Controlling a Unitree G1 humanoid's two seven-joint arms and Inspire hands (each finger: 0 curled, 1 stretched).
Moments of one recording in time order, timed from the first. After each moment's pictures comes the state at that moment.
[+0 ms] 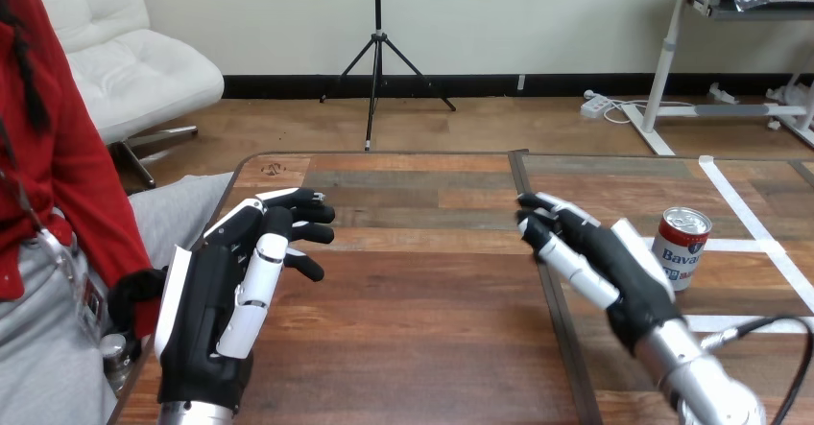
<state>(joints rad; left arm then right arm) 0.22 0.06 0.01 0.04 -0.04 -0.54 -0.11 -0.26 -0.27 -0.04 0.62 -0.14 -0.35 0.20</state>
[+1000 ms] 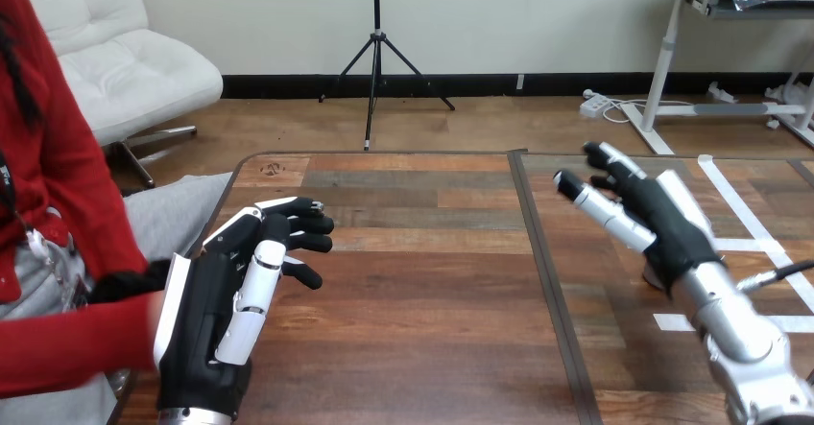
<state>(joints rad) 0.23 0.06 0.01 0.04 -0.04 -0.54 -0.11 -0.52 -0.38 -0.05 0.96 -0.16 -0.40 0.11</state>
